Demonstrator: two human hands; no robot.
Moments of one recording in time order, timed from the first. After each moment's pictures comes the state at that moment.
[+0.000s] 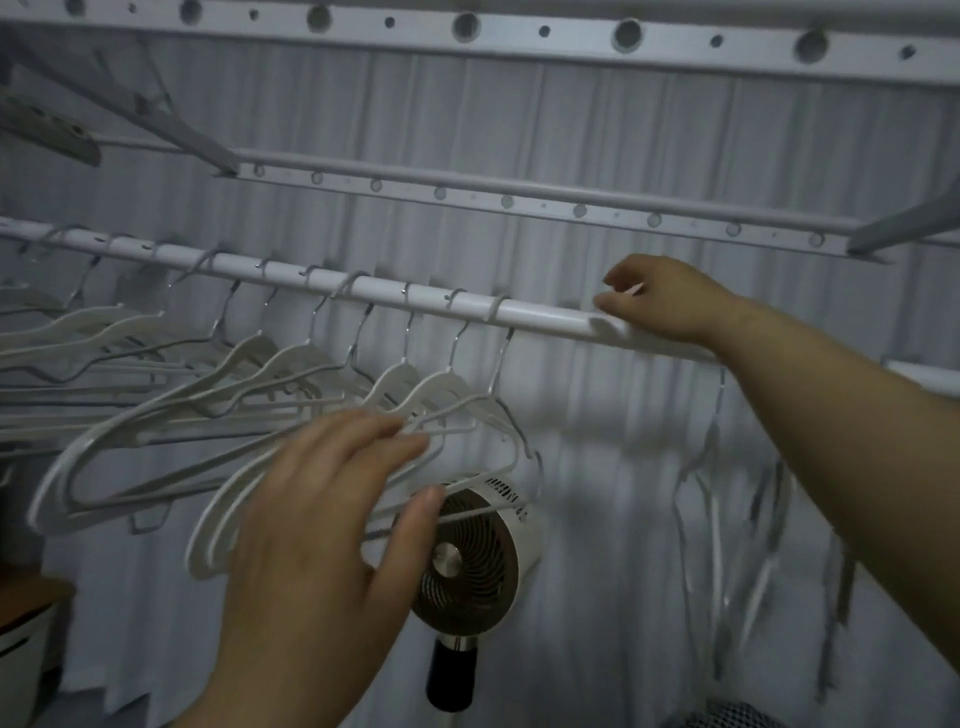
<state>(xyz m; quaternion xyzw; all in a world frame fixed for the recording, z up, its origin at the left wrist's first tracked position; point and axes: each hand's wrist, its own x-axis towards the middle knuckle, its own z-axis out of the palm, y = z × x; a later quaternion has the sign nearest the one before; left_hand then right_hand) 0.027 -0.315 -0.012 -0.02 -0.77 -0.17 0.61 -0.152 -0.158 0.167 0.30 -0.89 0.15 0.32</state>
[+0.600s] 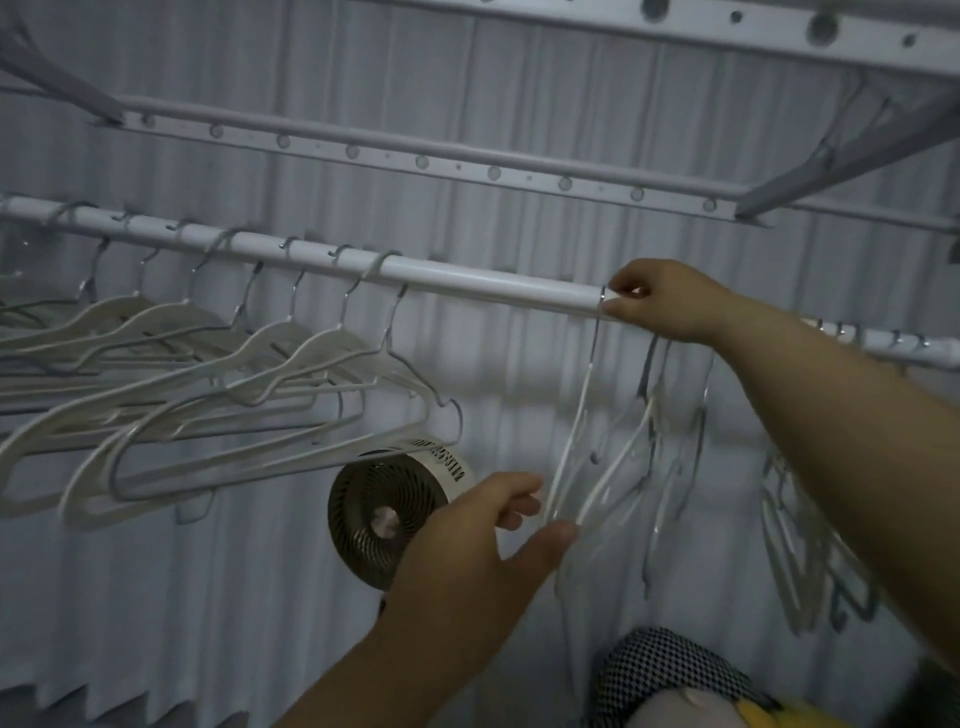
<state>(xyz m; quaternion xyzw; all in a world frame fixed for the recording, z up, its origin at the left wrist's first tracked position) -0.027 -0.182 -0.030 -0.09 -0.82 -0.47 0.32 -0.151 -0.047 0.148 0.24 -0.92 0.13 0.29</state>
